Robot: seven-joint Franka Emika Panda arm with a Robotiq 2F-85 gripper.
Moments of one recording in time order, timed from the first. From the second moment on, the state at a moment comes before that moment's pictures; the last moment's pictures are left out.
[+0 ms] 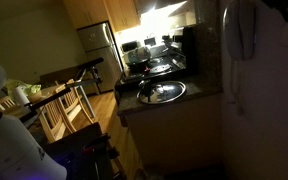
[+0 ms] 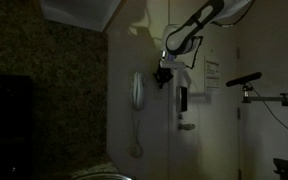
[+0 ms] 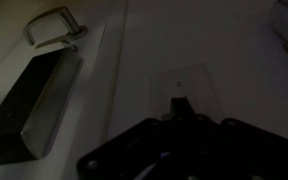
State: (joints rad) arm -0.07 0.33 -0.24 -1.76 -0.24 2.51 0.63
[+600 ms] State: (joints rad) arm -0.07 0.39 -0.24 -1.67 -0.24 2.40 0.63
